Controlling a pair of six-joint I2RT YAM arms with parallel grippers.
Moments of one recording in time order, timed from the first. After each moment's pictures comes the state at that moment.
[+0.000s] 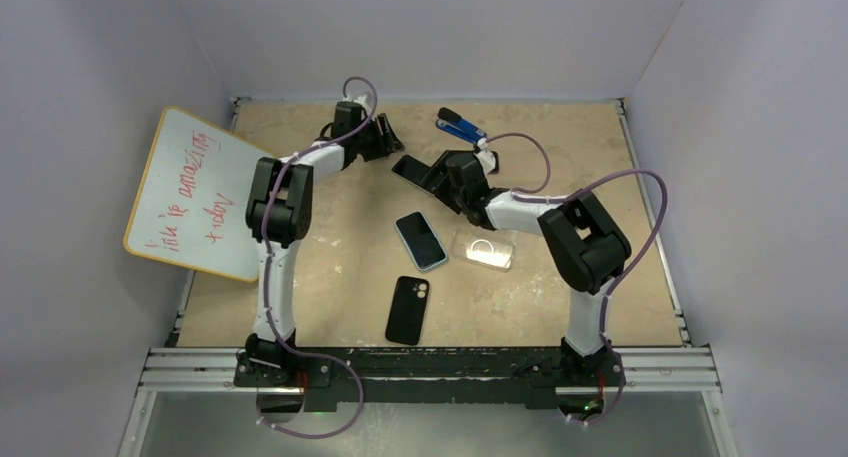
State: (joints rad) left arm -0.23 2.29 1.66 -0.01 0.30 -0.52; right arm 0.60 1.91 1.11 0.21 0.18 1.09
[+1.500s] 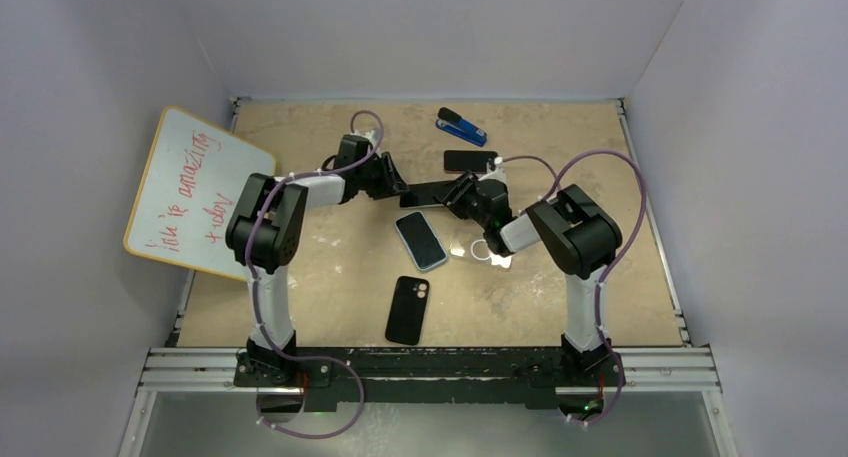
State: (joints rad) left arm -0.32 2.05 1.21 0.10 0.37 -0.60; right arm 0.51 2.04 0.82 0.91 -0.05 1.08
